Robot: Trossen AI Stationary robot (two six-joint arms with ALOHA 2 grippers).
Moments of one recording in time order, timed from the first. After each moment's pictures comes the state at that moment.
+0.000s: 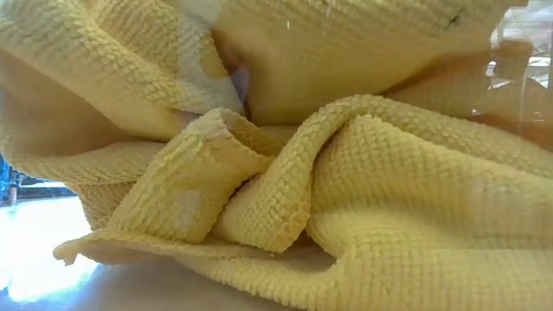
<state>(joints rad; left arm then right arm) -0.48 2.25 2.19 -1.04 -0.23 -0.06 0.82 1.11 0.75 -0.85 0.60 1.64</state>
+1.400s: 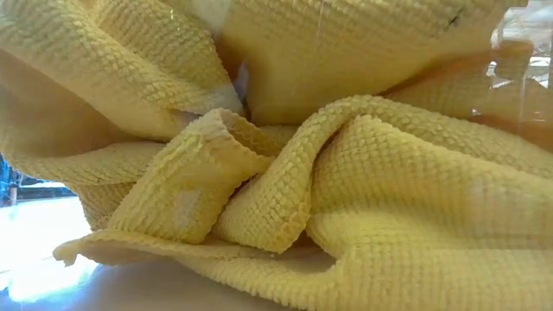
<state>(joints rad) -0.88 1.76 1.27 -1.15 -0.06 -1.94 0.82 1.12 0.75 -0.86 0.60 1.63</state>
